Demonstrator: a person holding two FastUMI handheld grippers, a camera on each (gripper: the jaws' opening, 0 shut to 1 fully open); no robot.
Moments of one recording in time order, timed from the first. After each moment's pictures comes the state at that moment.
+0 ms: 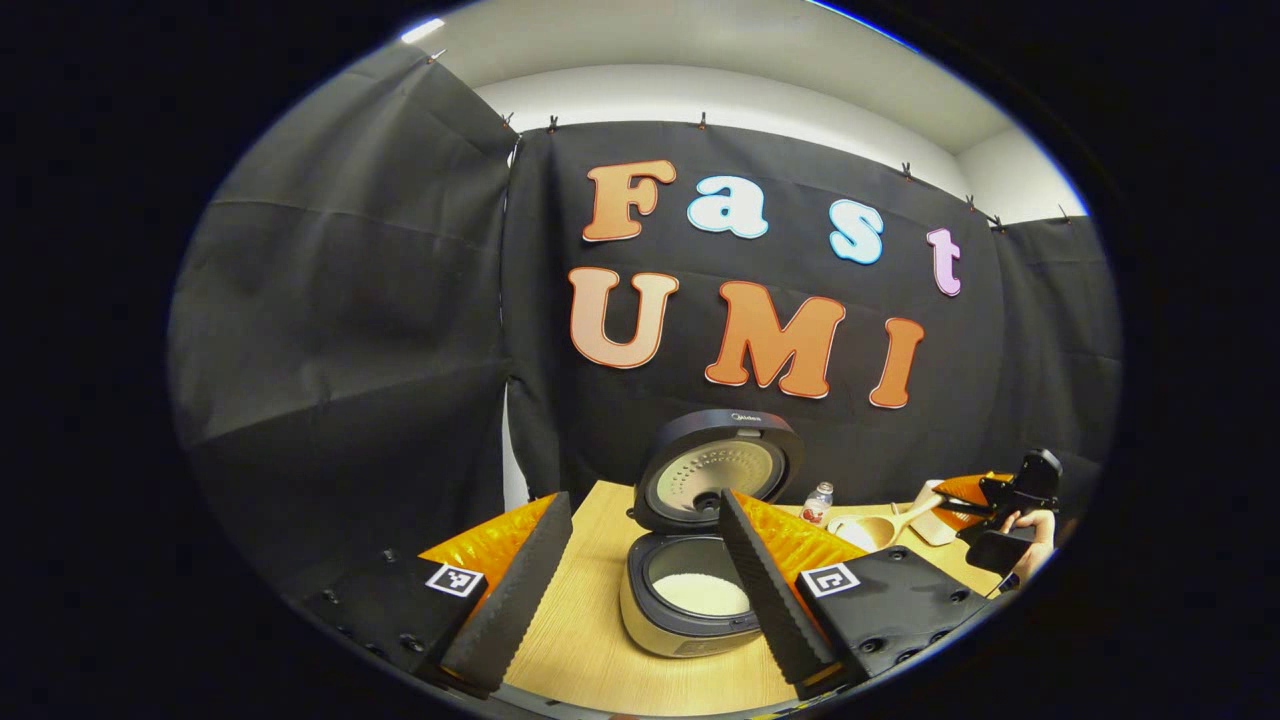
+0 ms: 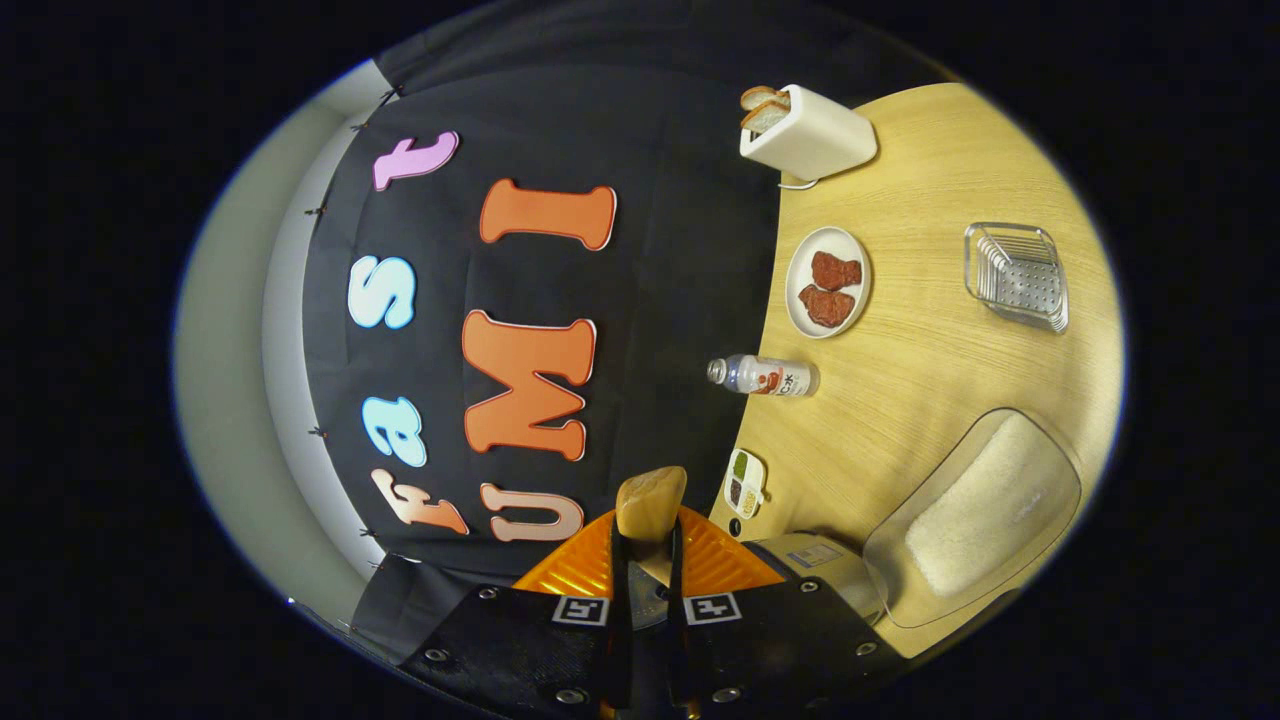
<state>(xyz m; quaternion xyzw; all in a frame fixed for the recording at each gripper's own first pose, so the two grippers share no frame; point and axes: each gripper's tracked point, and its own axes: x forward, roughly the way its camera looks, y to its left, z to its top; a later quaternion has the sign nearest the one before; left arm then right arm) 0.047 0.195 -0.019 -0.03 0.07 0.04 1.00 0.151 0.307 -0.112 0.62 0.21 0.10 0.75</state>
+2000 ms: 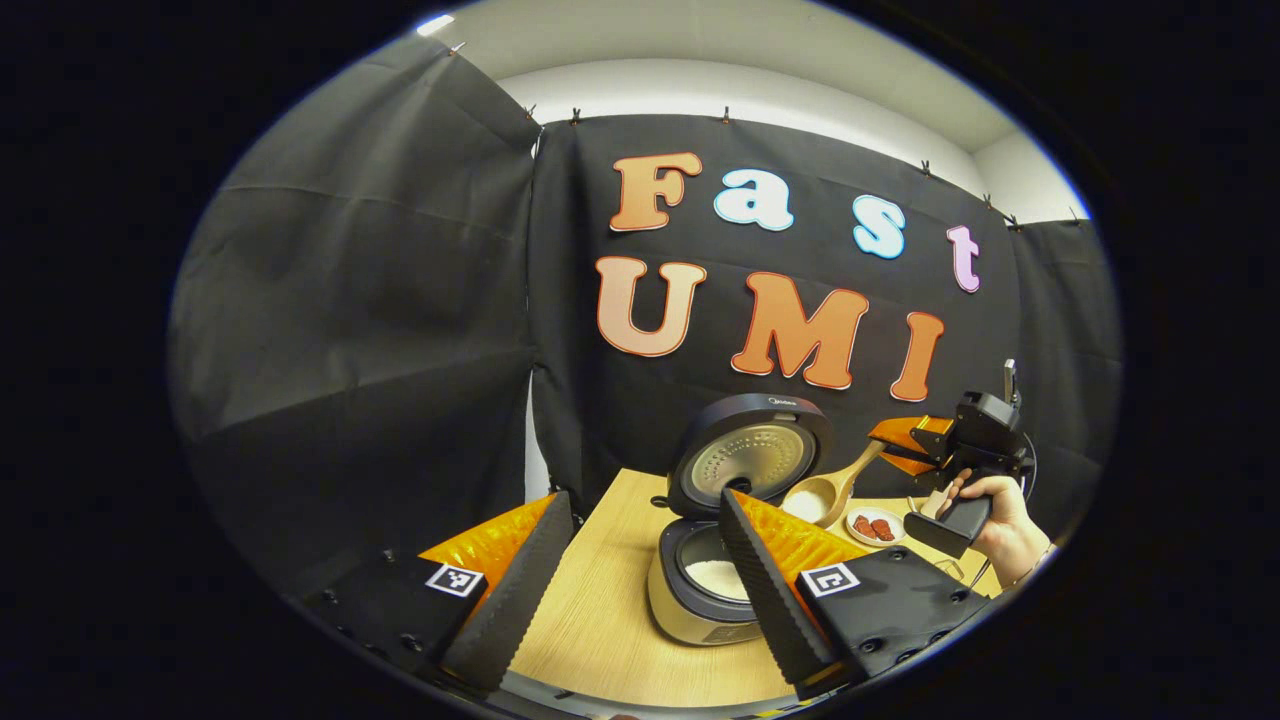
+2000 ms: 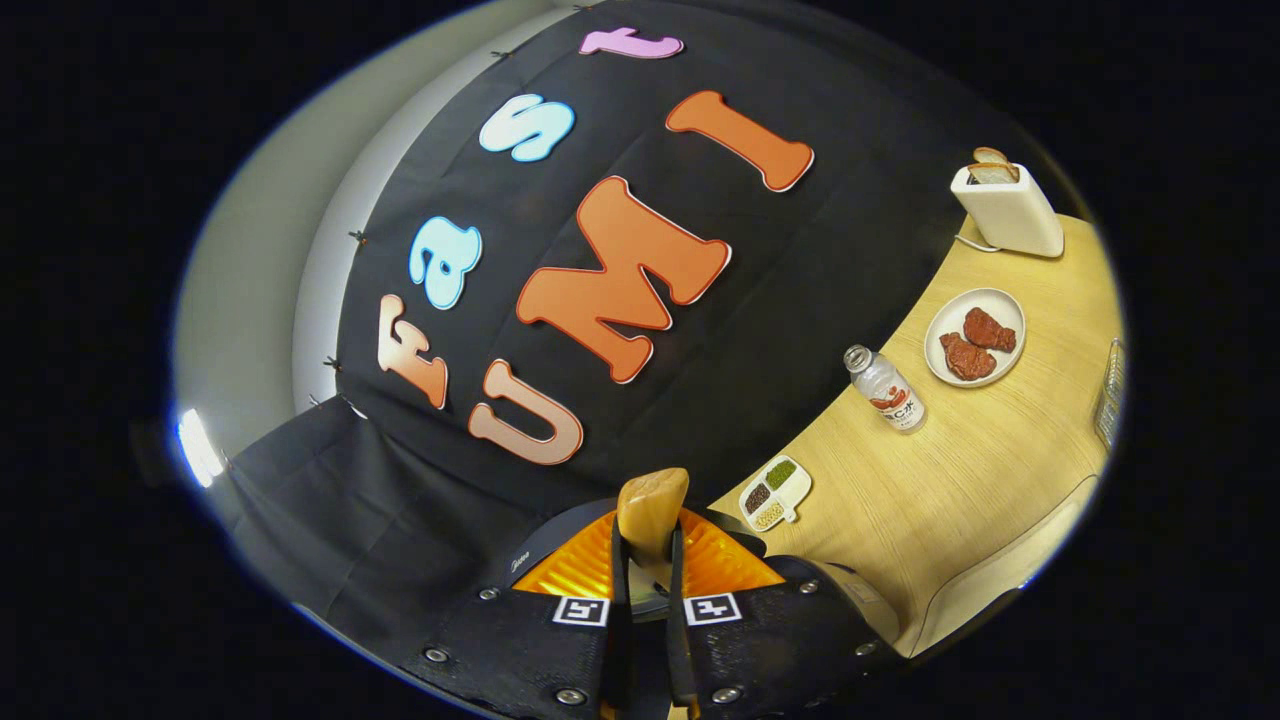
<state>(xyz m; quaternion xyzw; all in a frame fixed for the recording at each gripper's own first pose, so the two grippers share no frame) 0.029 0.233 -0.032 -0.04 0.09 0.07 0.99 0.175 0.447 -0.064 0.41 0.17 0.21 0.87</state>
